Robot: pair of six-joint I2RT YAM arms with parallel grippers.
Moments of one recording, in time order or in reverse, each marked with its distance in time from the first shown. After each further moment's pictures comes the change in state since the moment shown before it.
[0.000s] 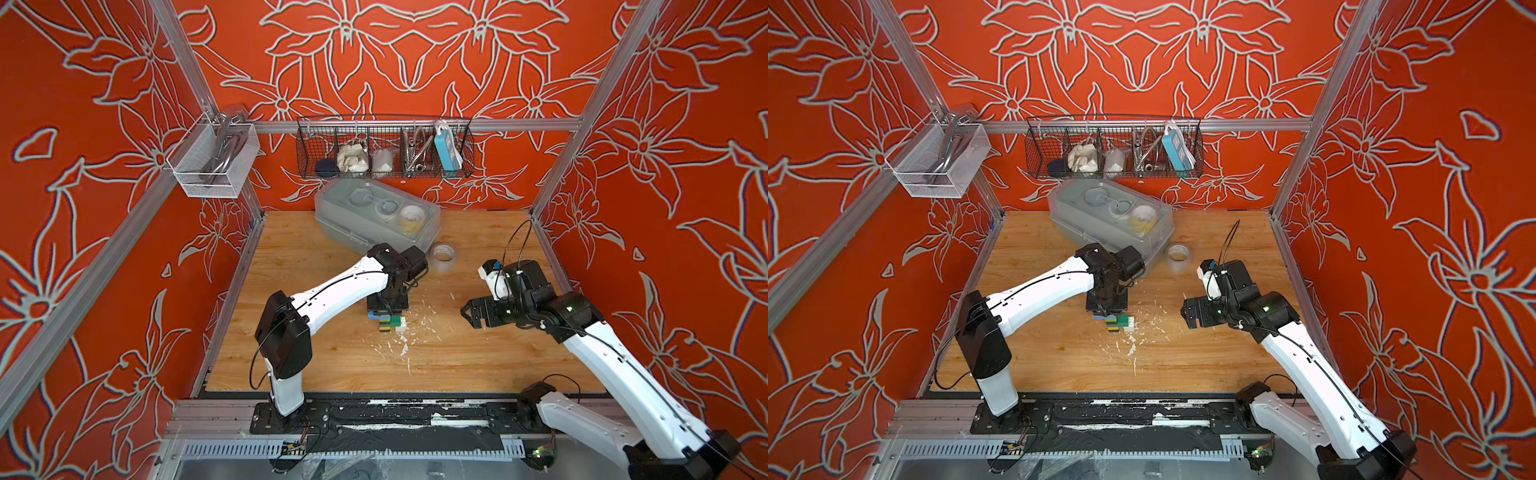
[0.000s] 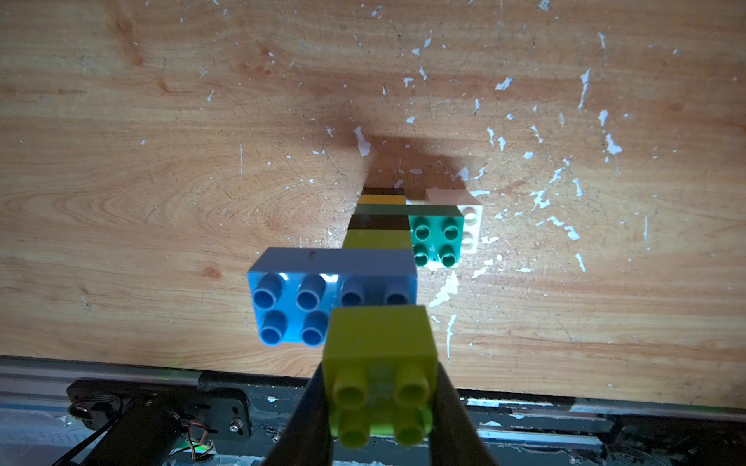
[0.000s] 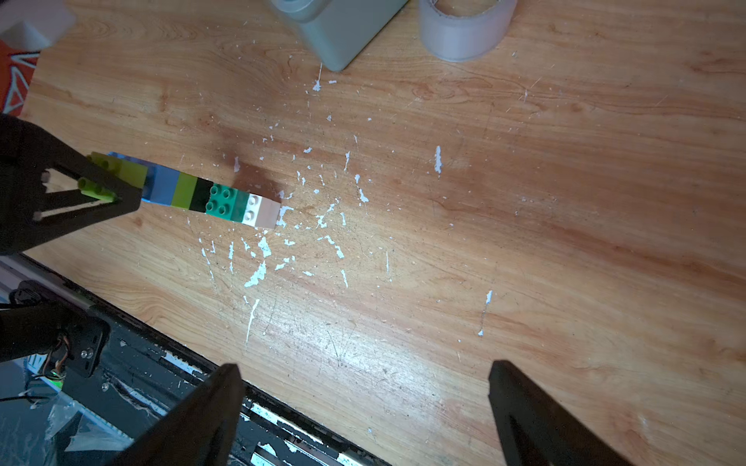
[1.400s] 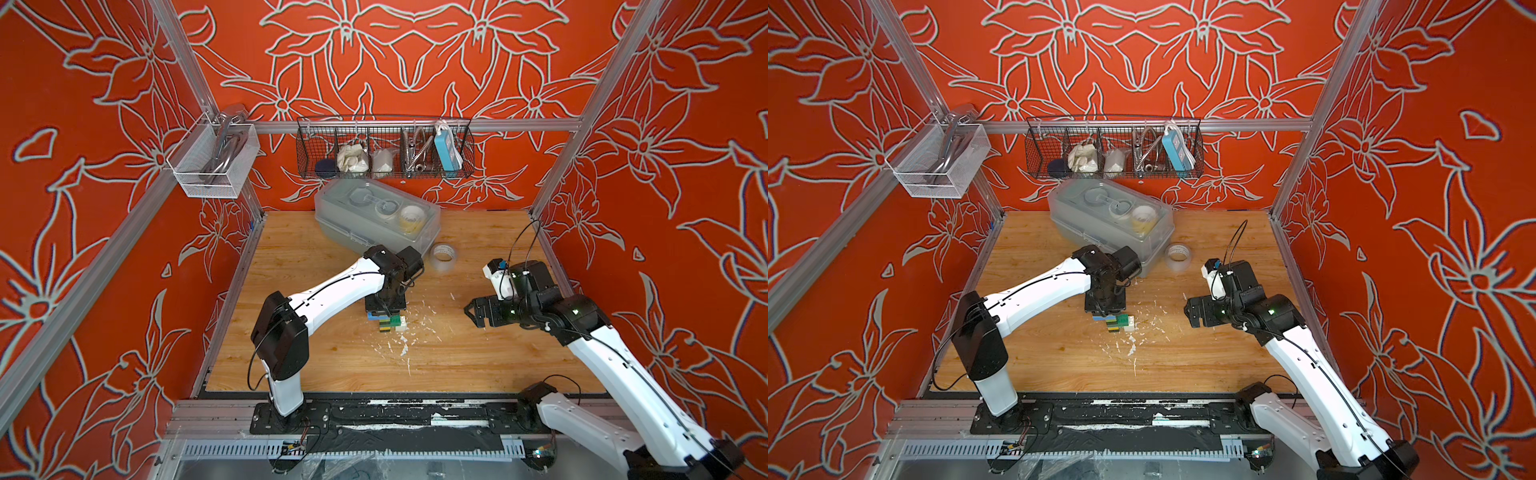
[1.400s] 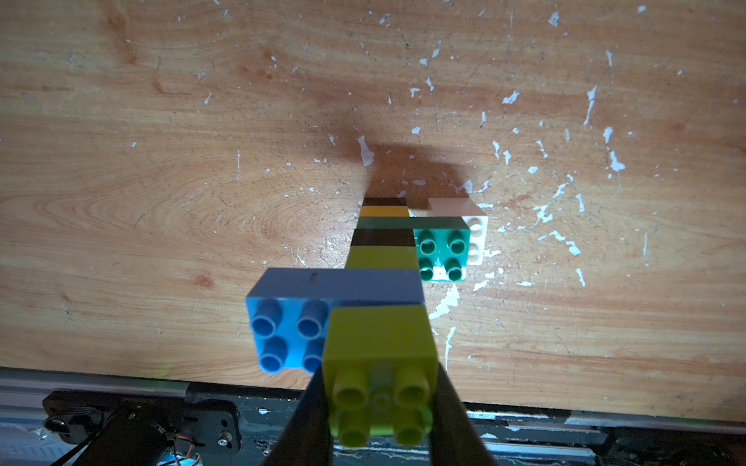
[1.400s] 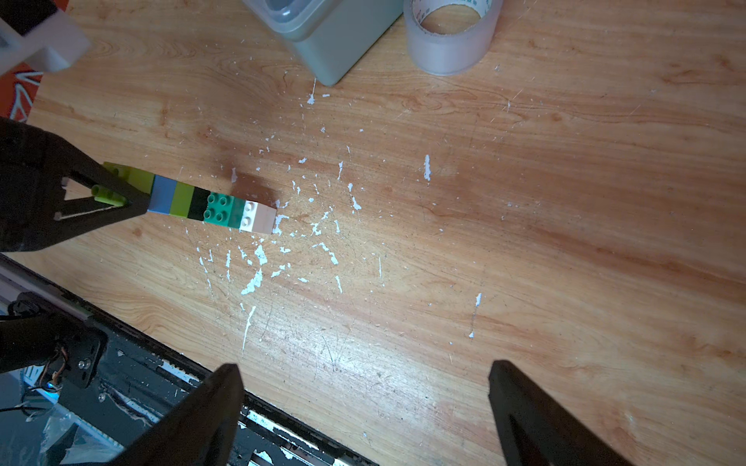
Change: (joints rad) left arm 0.025 -0.018 -0.061 0.061 0.024 -0.007; right arm -0.034 -0.028 -0.002 0.001 -0.003 -0.012
